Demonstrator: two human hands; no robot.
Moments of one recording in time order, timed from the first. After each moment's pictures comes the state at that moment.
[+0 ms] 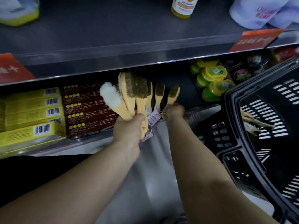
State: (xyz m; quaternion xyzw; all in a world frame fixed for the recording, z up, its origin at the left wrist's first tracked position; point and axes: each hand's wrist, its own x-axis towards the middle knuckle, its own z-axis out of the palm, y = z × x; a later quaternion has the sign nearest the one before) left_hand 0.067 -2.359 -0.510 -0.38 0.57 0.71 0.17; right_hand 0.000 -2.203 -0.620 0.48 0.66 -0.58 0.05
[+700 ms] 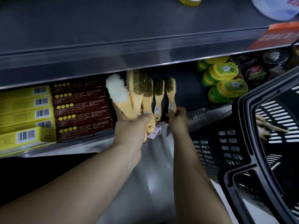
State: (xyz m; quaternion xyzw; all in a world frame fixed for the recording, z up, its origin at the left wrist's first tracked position) left_hand 0.048 -2.339 -0.522 -0.35 0.60 0.70 0.18; right_hand 0.030 -2.191 -0.638 0.39 0.78 -0.49 0.04
